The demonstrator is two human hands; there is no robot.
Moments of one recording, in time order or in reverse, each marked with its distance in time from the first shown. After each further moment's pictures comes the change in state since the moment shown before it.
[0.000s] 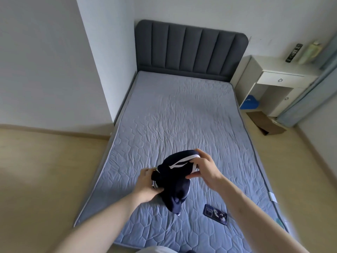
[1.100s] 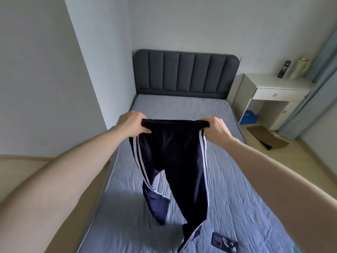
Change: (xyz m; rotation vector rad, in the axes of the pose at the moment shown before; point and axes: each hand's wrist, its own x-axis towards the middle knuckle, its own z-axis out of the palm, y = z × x) left_hand 0.117 0.174 -0.264 0.588 0.310 0.333; right_hand 0.106 -0.163 -0.065 -0.966 0.353 -0.520
